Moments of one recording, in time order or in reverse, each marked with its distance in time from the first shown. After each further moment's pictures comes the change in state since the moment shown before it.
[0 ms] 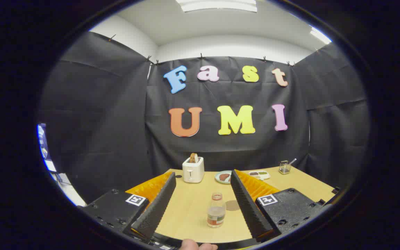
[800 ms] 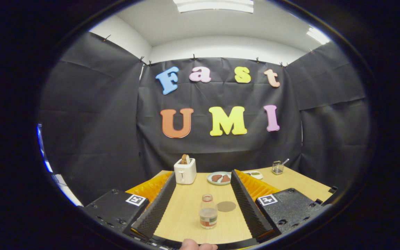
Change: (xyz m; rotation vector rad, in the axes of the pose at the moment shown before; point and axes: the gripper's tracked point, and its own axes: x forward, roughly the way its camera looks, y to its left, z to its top) arm 0.003 -0.024 0.001 0.001 -0.017 -0.070
